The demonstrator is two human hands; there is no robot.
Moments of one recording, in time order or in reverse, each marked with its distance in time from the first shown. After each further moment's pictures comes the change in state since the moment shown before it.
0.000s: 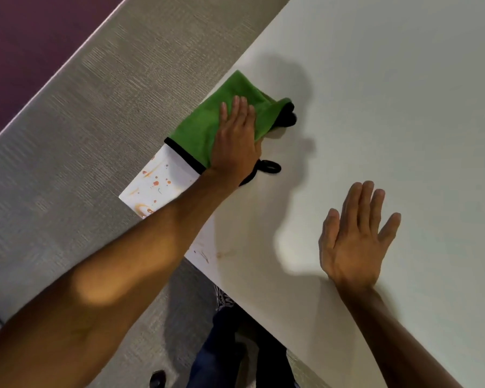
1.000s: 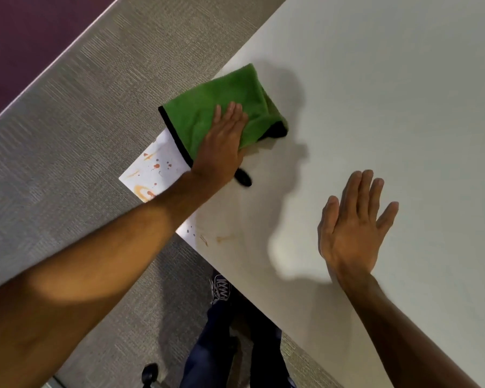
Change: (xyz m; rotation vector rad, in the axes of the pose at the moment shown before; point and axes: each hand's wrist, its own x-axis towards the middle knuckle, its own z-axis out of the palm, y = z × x) left_hand -0.049 -0.024 -0.005 -0.151 0.102 0.100; right_hand -0.001 -0.005 -0.005 -0.004 -0.033 0.010
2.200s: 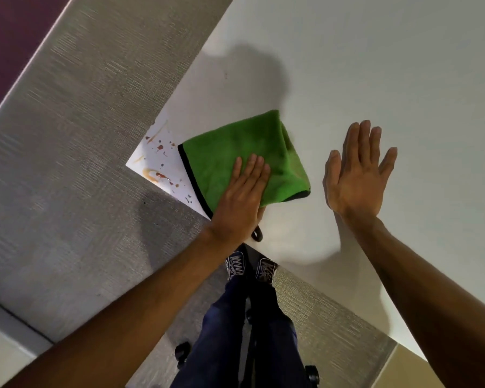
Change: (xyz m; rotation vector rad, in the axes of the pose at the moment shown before) left_hand -0.139 0.047 0.004 -0.035 -0.067 0.219; right_hand -0.001 -0.001 0.004 0.034 0.019 0.012
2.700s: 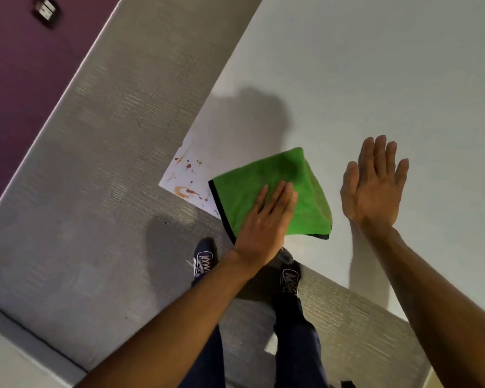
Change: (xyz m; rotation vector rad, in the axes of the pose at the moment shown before) left_hand -0.028 -0.003 -0.004 0.127 -0.122 0.172; right_hand -0.022 -0.011 0.002 0.041 0.019 0.121
